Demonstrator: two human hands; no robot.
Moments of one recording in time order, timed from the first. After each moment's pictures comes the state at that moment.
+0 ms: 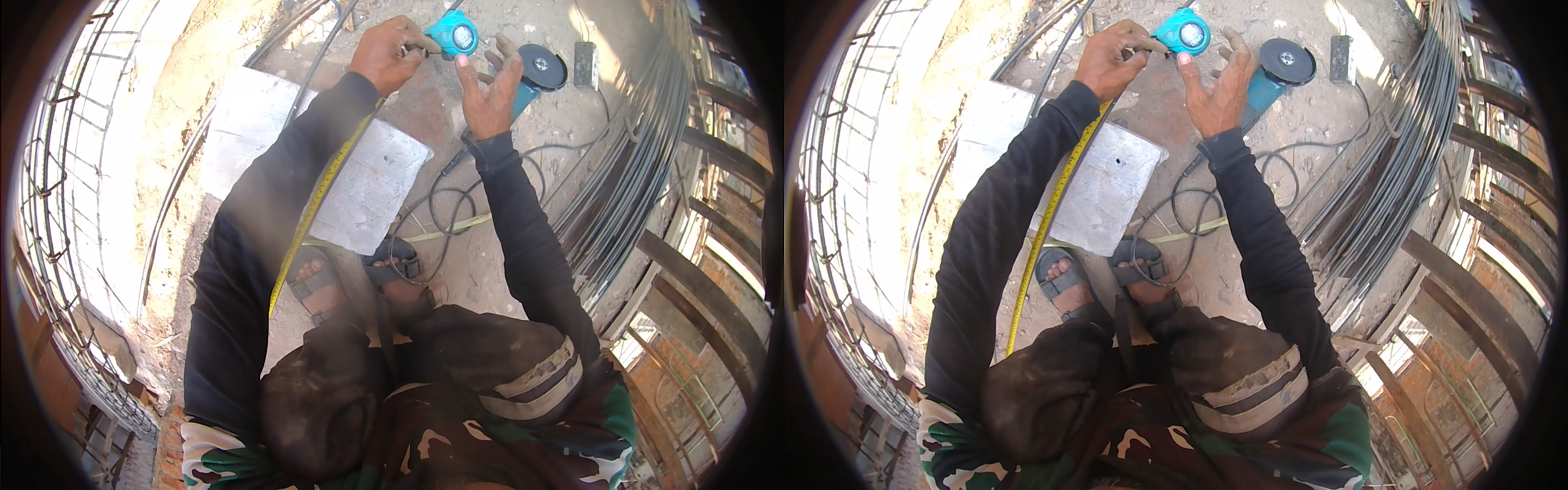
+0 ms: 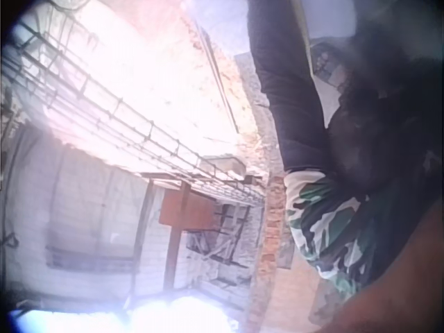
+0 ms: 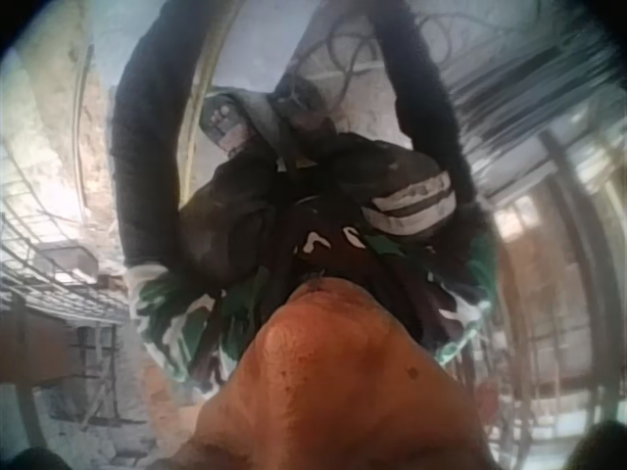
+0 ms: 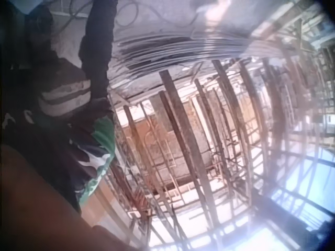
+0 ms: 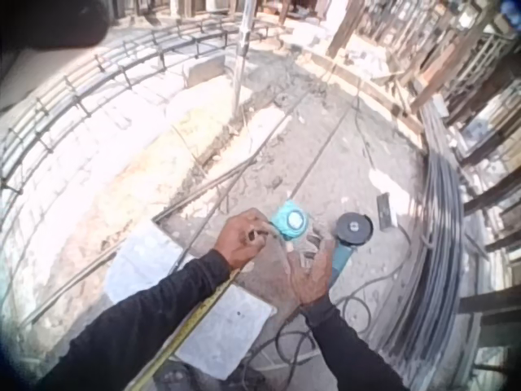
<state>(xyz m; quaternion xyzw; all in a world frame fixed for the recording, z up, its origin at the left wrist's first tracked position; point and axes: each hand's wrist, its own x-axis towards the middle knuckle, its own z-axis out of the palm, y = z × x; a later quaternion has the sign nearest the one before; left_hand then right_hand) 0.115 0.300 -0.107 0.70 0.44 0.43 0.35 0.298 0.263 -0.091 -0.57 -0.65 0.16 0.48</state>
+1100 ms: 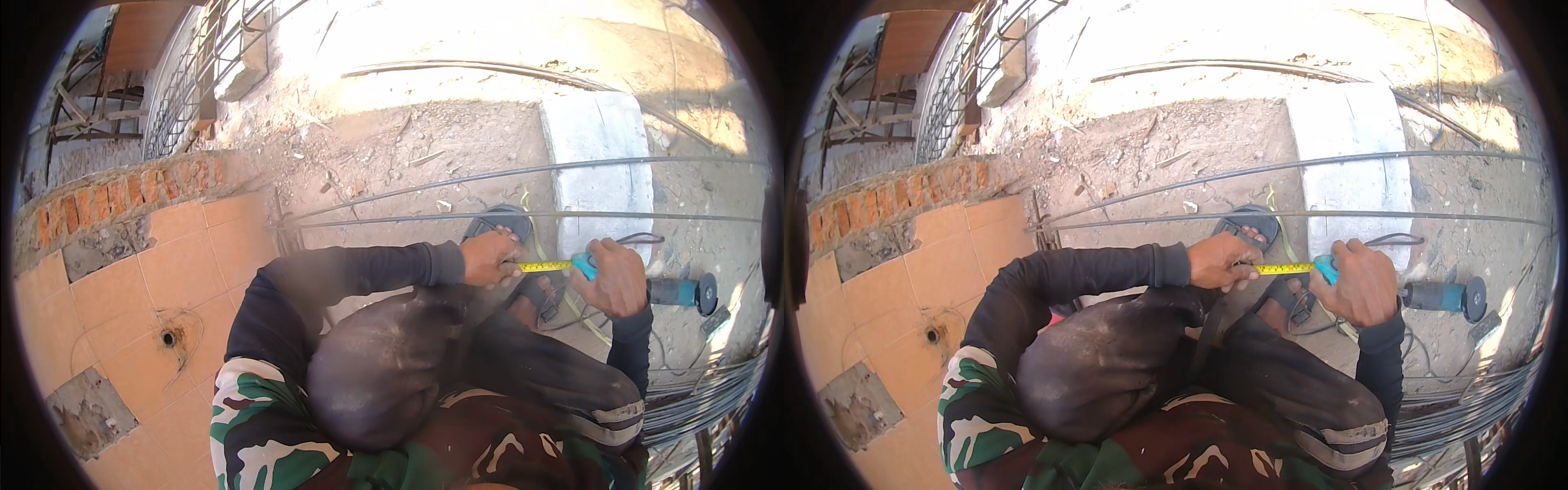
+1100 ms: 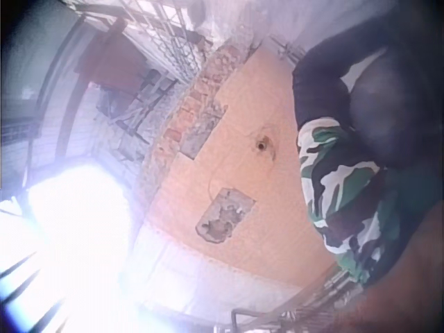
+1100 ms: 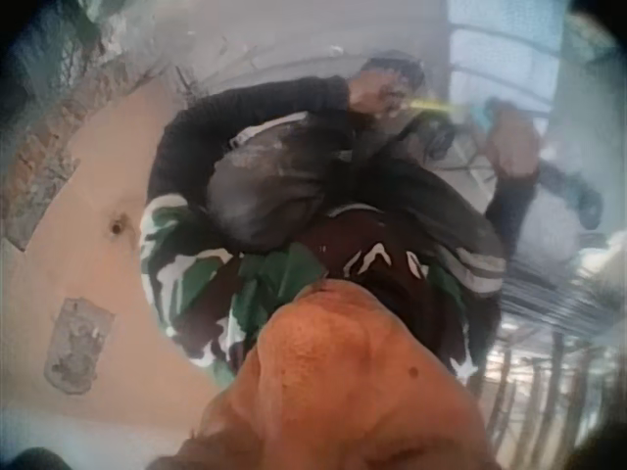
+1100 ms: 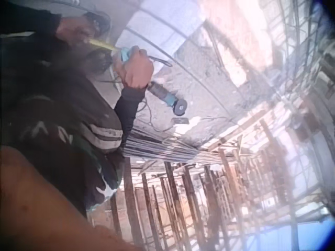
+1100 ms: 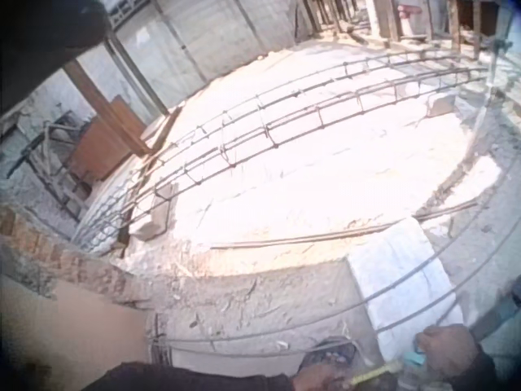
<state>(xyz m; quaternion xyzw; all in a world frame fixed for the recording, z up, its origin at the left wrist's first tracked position) -0.001 -0.091 -0.009 0.43 0.61 0.26 0.61 0.166 0.120 0.037 -0.14 -0.95 0.25 -0.13</state>
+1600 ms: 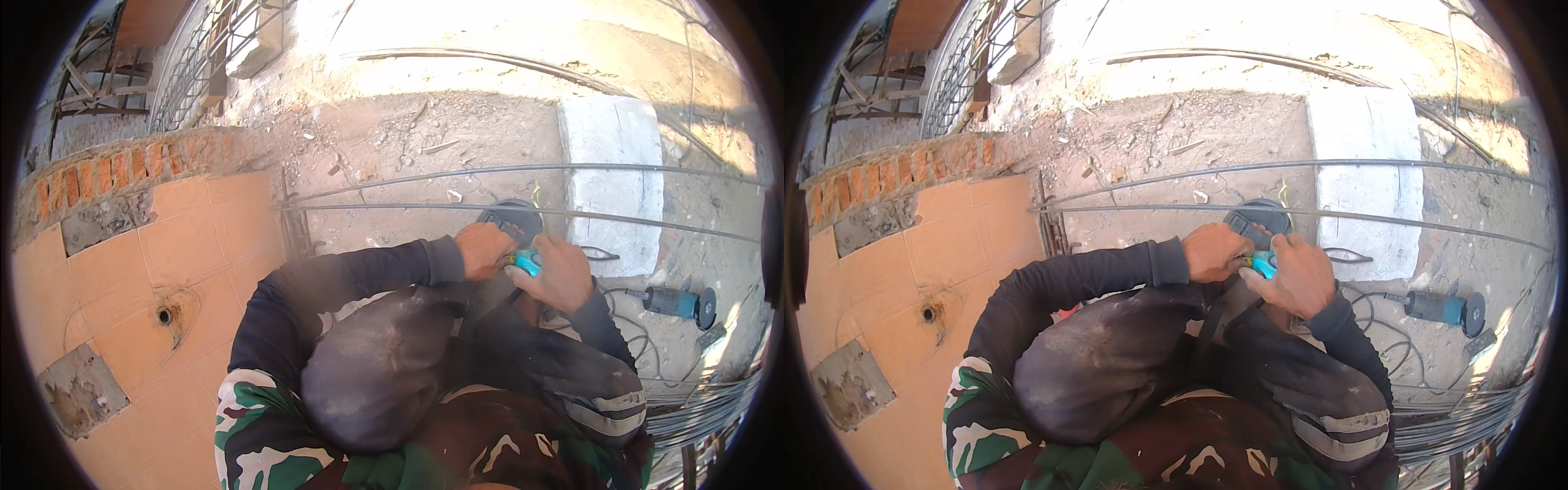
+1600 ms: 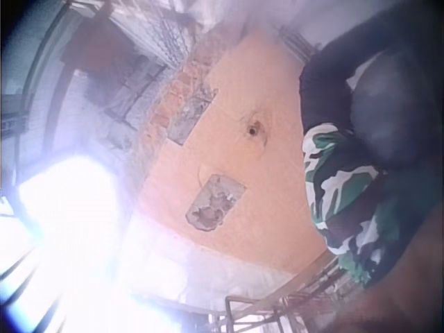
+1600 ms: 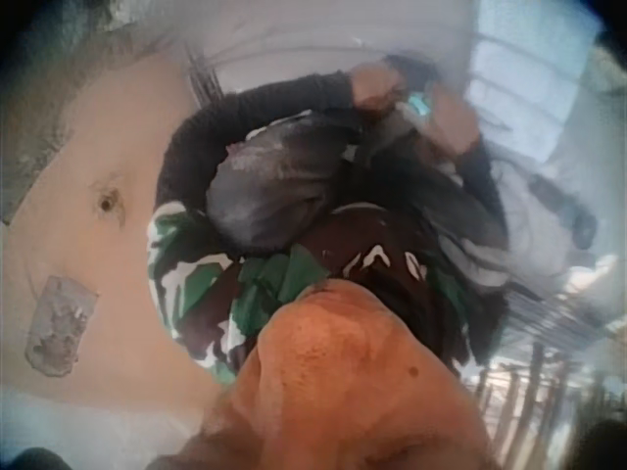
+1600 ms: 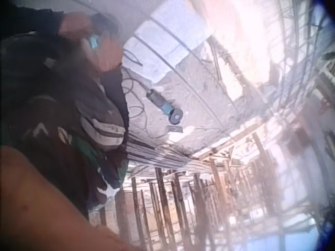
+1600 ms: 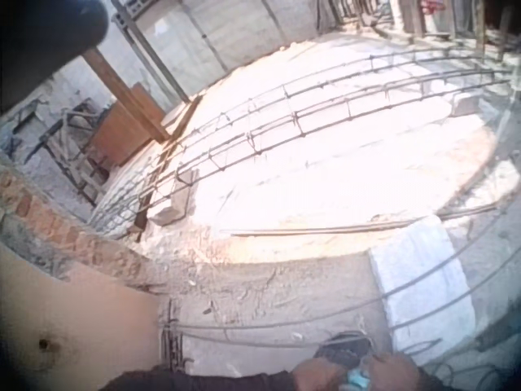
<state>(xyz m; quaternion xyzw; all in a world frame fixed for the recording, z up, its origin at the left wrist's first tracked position) -0.001 -0.106 -0.005 0.51 0.71 0.12 0.46 0.133 0.047 0.005 -0.09 -0.91 0.38 -0.10</state>
